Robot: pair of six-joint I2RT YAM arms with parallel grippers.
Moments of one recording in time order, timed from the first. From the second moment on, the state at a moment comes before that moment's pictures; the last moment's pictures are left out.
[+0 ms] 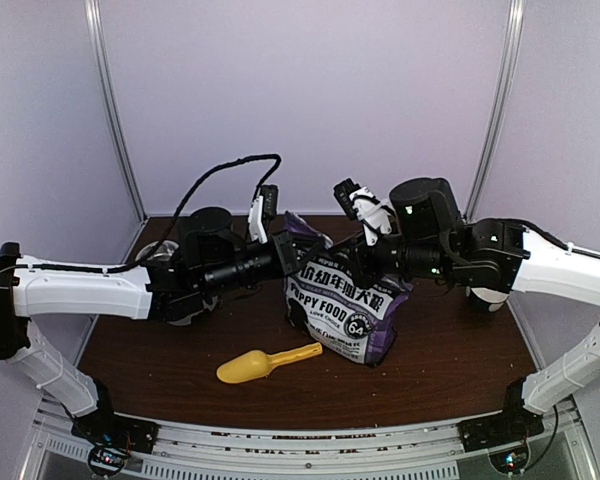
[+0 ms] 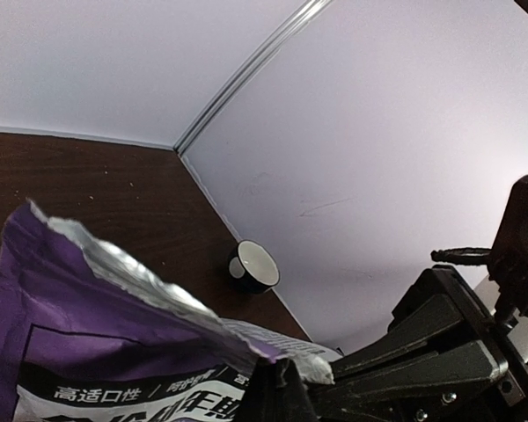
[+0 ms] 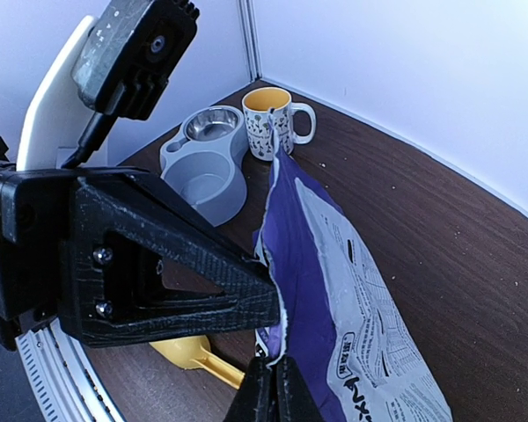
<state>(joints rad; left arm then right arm) -1.03 1.48 1.00 0.45 0.01 -0.77 1.07 1.33 1.25 -0.37 0.19 0.21</state>
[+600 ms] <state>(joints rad) -1.03 1.49 1.00 0.45 0.01 -0.77 1.08 1.35 1.37 -0.44 0.22 0.21</state>
